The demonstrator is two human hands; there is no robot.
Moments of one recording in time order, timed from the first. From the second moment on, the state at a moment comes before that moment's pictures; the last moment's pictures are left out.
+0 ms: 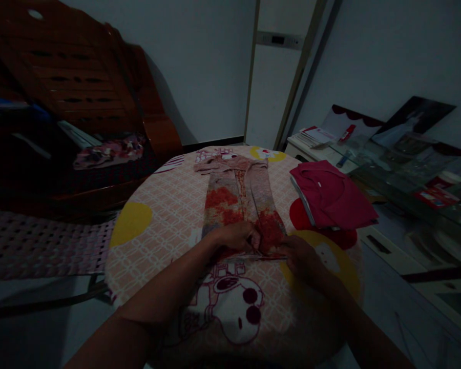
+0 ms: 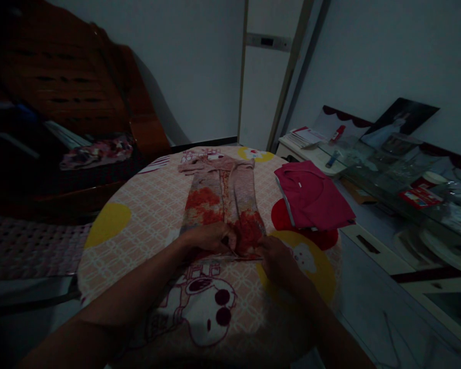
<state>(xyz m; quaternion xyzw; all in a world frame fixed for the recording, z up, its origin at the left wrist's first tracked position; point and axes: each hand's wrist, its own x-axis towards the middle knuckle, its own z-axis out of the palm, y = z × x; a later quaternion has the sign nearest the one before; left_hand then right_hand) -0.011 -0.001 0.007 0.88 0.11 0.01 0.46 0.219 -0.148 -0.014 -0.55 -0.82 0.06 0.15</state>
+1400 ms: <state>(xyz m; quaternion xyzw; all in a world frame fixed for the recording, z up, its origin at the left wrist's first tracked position) -0.004 0.007 -0.010 0.89 0.25 0.04 0.37 0.211 0.014 0.000 -0.76 -0.64 -0.04 0.09</state>
